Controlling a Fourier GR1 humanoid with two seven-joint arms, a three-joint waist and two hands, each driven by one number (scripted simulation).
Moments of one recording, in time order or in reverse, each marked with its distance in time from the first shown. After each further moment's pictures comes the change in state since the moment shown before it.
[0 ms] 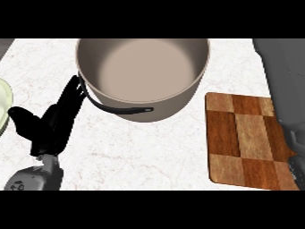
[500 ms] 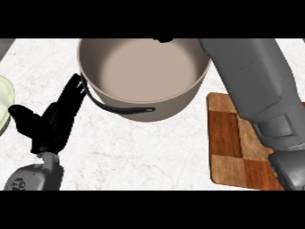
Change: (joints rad) left arm -0.016 -0.002 0.011 0.017 0.001 -0.010 -0.011; right arm -0.113 0.099 0.072 0.278 0.108 -0.143 -0.047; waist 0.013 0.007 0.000
